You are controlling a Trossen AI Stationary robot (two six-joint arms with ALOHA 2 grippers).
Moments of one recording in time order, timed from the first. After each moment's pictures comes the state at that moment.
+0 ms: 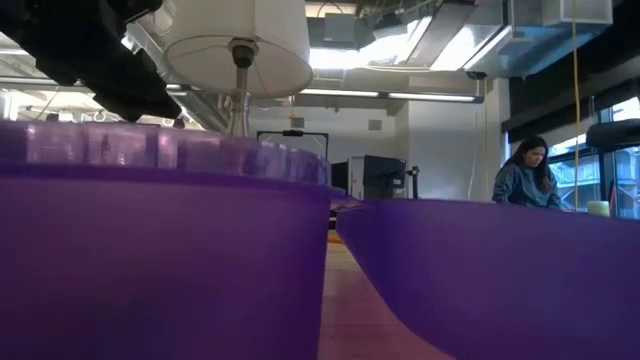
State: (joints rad) left arm -0.57 1.24 0.50 0.15 -0.45 -0.46; right arm 0.72 1.63 0.90 -0.91 0.04 0.44
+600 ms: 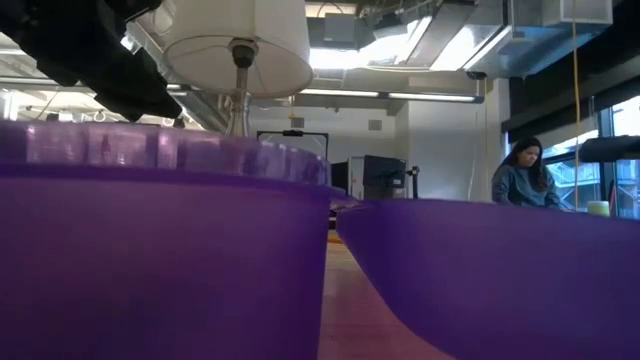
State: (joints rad) left arm -0.57 1.24 0.50 0.15 -0.45 -0.45; right arm 0.73 1.73 0.90 -0.87 0.06 0.39
